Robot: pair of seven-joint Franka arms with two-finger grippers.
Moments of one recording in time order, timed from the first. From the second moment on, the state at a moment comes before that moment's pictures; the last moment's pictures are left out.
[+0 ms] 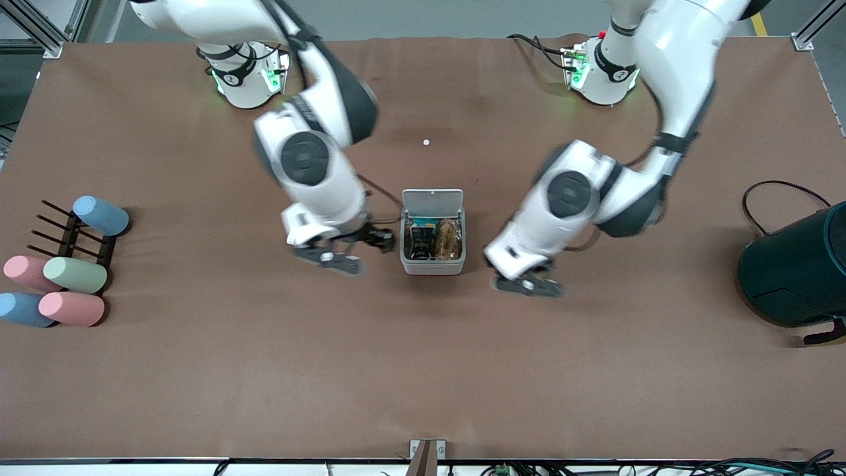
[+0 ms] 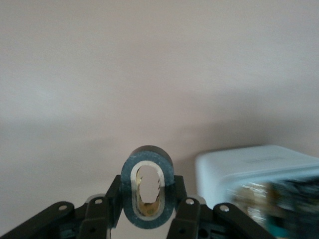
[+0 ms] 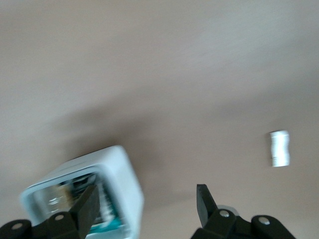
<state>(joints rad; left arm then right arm) -0.23 0.57 -0.44 -1.58 0.22 2.18 -0.62 0.52 0.48 0.00 -1.42 0.08 1.88 0.85</state>
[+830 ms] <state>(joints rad) -0.37 0.65 -0.43 -1.55 0.33 2.18 -0.83 0.29 0.44 0.01 -2.09 0.06 2.43 0.53</state>
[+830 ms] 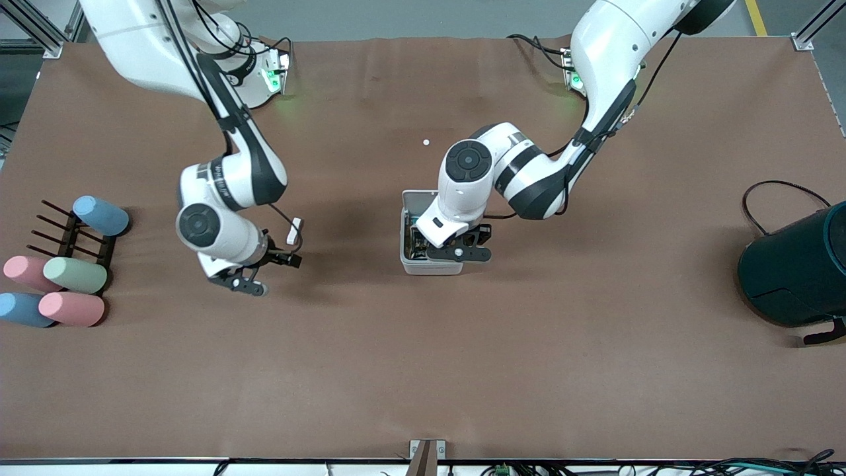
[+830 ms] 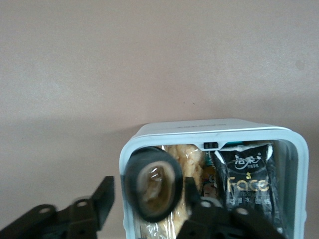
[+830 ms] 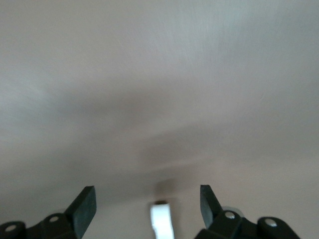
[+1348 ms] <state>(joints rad) -0.21 0.59 -0.45 -1.42 0.33 1.97 -0.76 0.29 0.41 0.02 -2.22 0.05 2.50 0.53</state>
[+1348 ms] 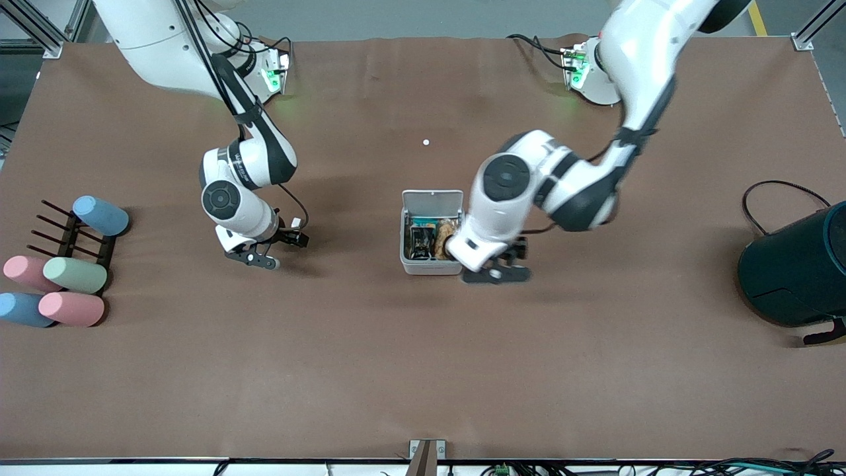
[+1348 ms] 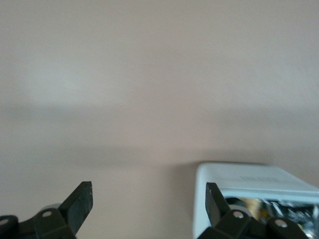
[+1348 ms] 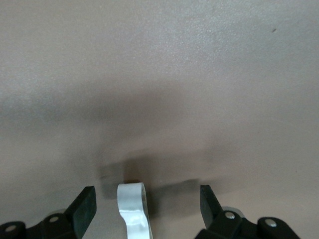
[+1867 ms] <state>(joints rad) 0.06 0.39 -0.46 -1.41 0.17 1.76 -0.45 0.32 0.40 0.02 -2.22 0.05 2.50 0.54</state>
